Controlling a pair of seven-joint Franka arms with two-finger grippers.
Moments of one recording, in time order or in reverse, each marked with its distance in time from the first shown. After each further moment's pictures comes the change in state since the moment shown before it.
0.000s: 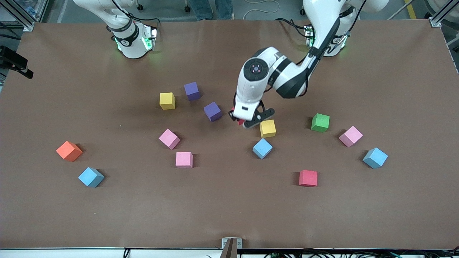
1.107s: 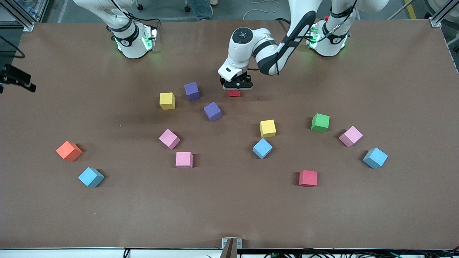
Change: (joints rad) left arm -0.037 0.008 -0.204 -0.307 0.212 0.350 0.019; right arm -0.015 0.116 -0.007 0.018 -0.007 0.073 0.008
